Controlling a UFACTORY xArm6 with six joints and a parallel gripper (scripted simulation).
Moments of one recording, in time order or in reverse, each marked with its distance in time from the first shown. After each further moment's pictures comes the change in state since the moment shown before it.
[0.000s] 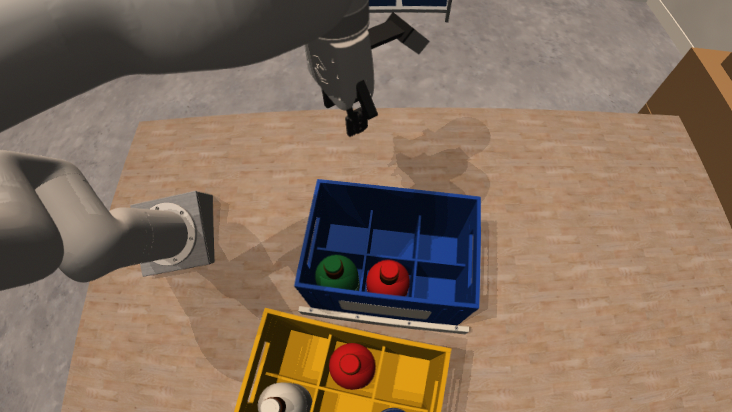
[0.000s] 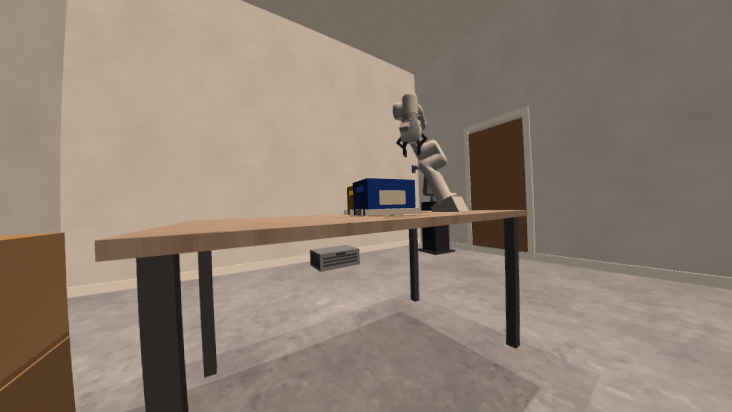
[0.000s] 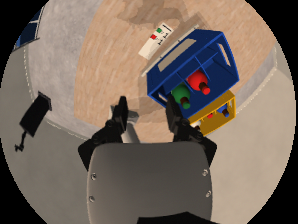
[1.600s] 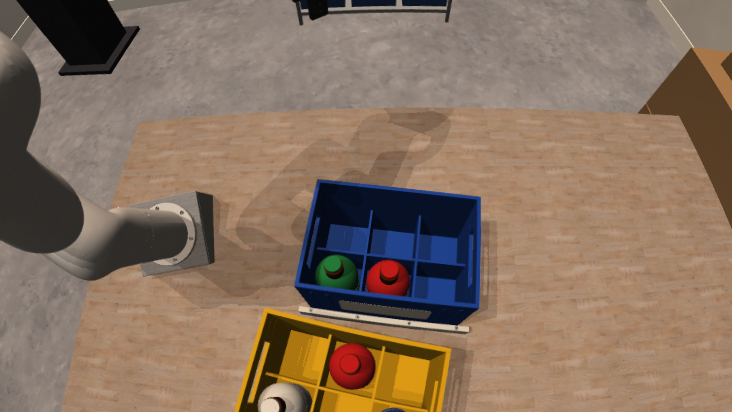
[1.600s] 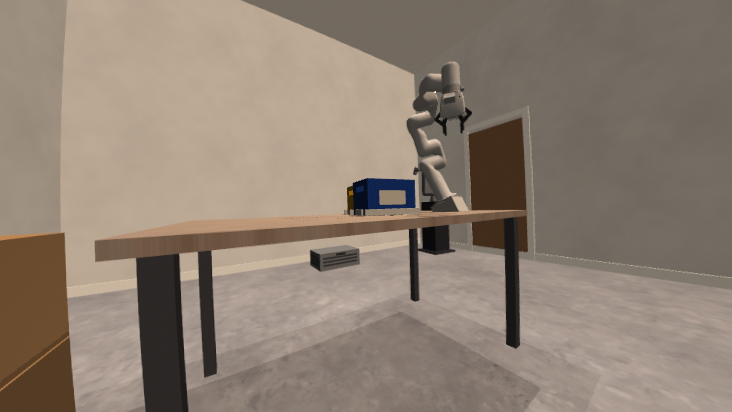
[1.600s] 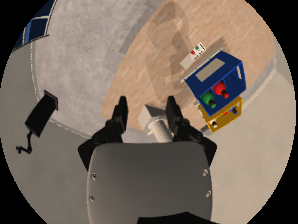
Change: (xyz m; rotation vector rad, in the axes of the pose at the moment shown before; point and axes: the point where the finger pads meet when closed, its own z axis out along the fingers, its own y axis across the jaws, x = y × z) arm 0.052 -0.195 -0.061 0.001 0.002 0.001
